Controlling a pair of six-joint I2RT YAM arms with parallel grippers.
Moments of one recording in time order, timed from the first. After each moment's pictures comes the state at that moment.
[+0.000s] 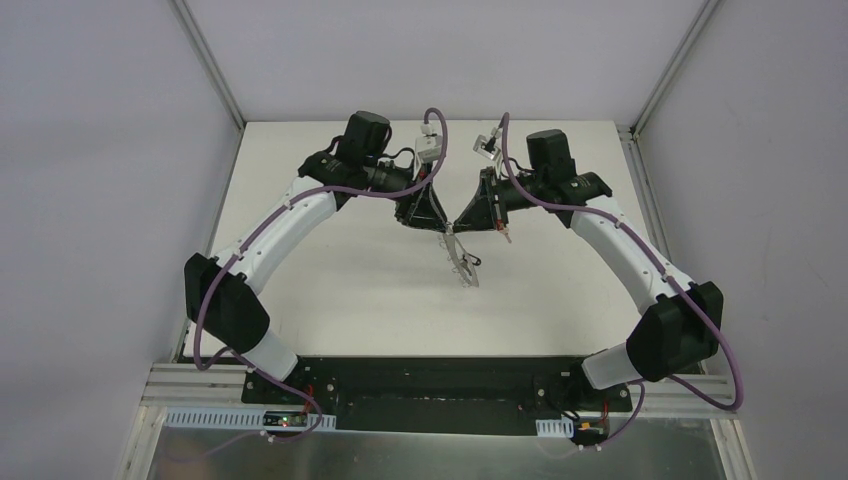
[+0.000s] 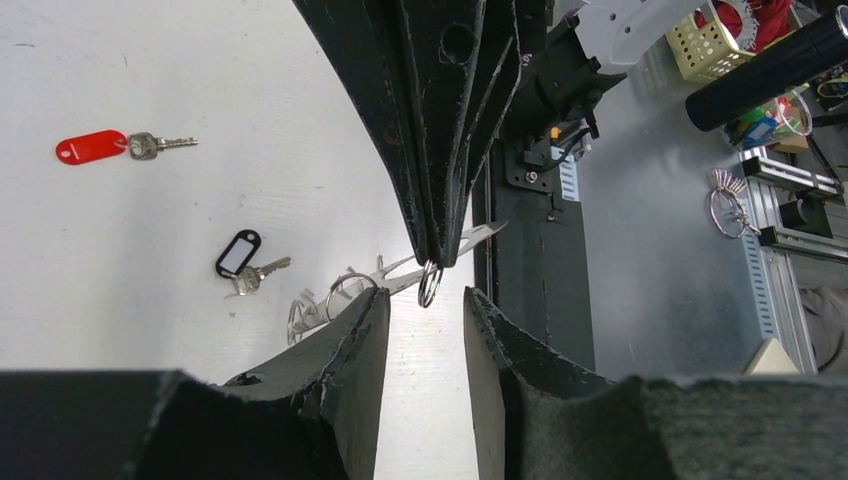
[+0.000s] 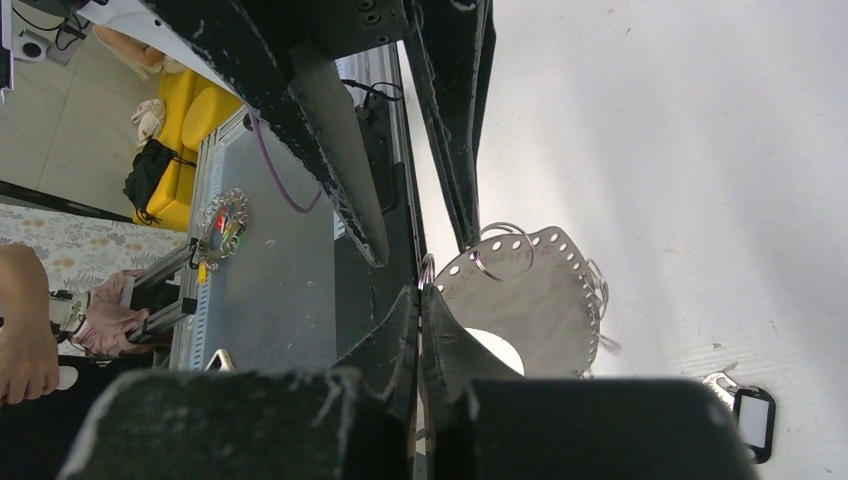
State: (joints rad) left arm -0.53 1.57 1.52 -0.61 1.05 0.18; right arm 0.42 1.46 1.32 -0.56 -1.14 -0.01
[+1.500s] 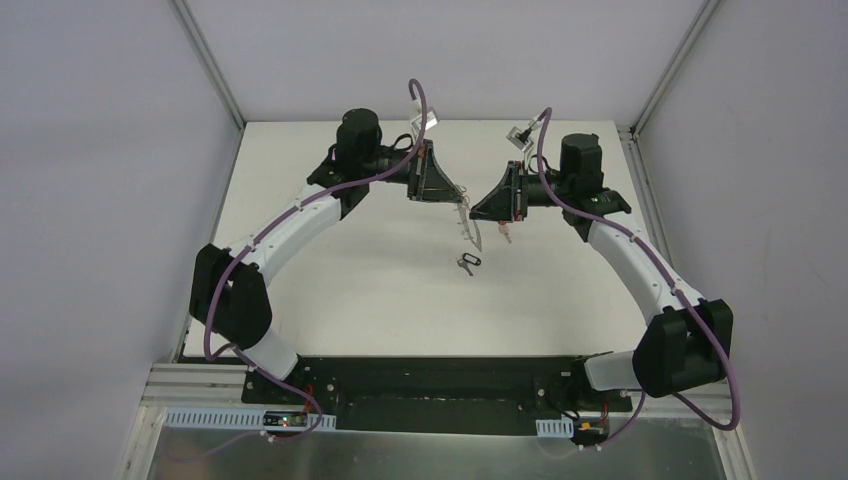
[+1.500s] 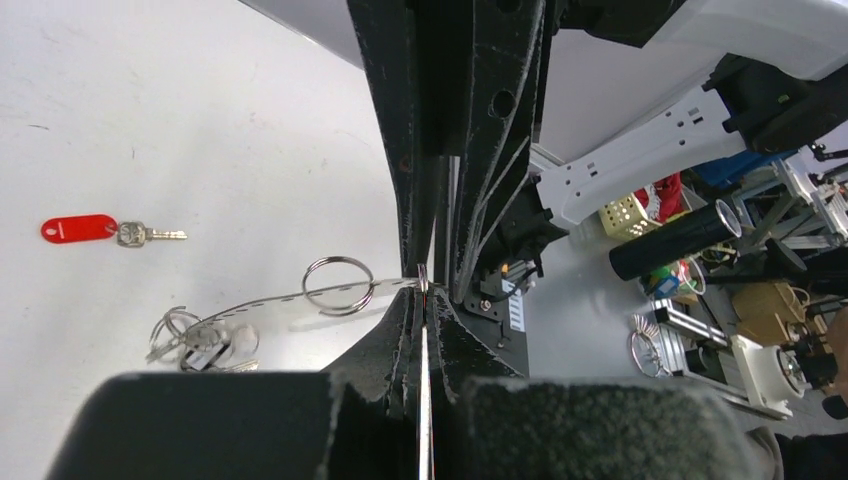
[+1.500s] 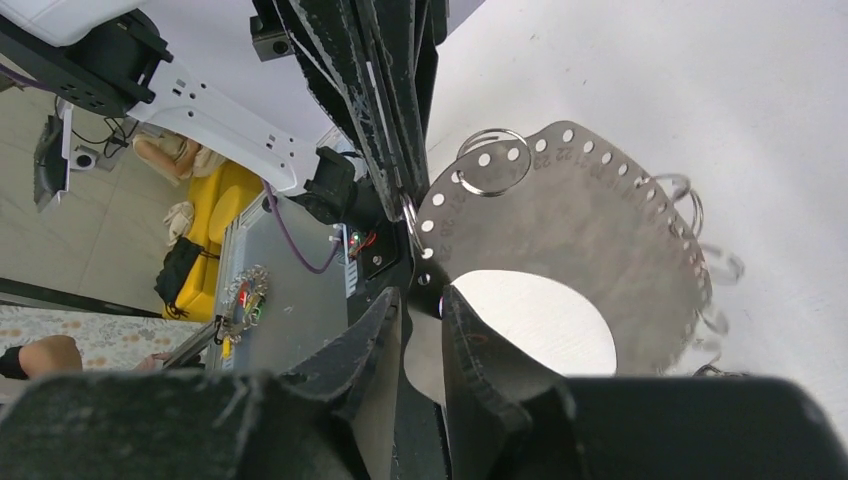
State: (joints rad) left arm -0.50 1.60 1.36 0.10 1.09 -0.48; right arm 0.28 1.37 1.14 -0.21 -1.20 0.30
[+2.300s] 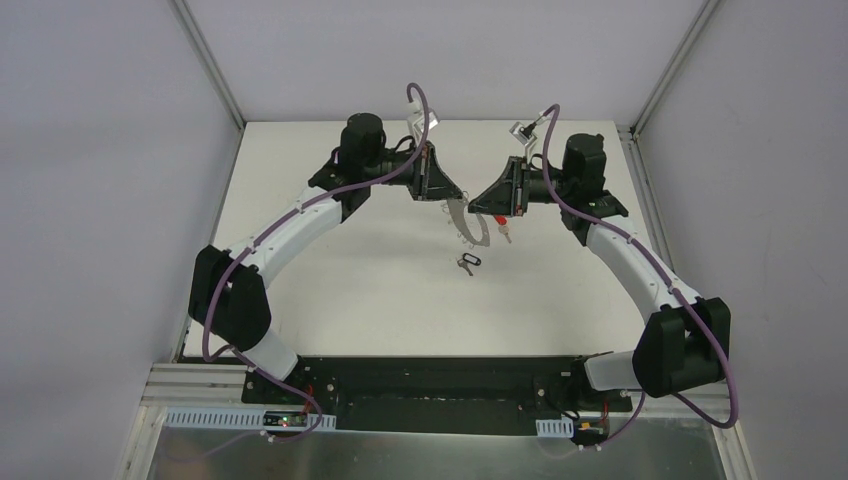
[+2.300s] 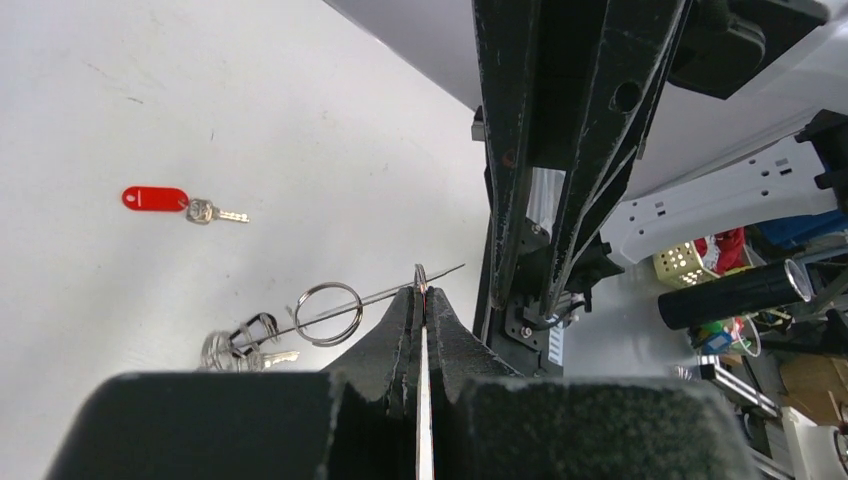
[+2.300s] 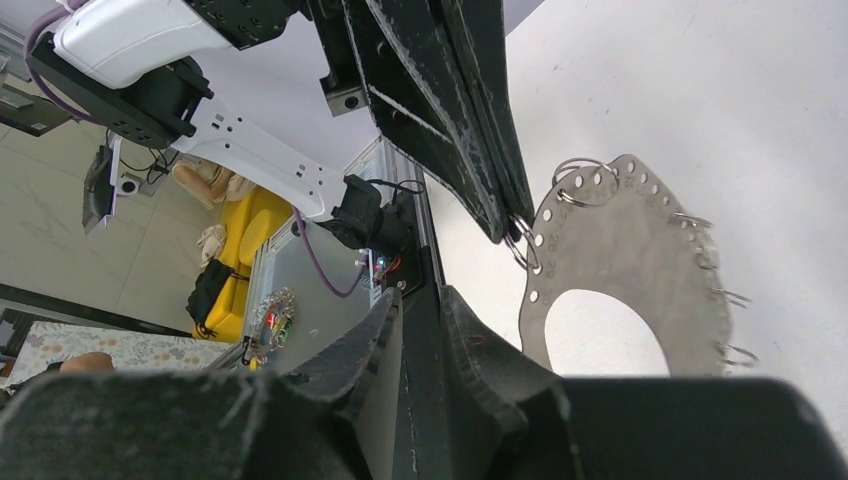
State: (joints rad) left arm -0.51 1.59 1.34 0.05 0.91 -0.45; right arm 0.28 1.37 1.08 0.05 -1.22 0.53
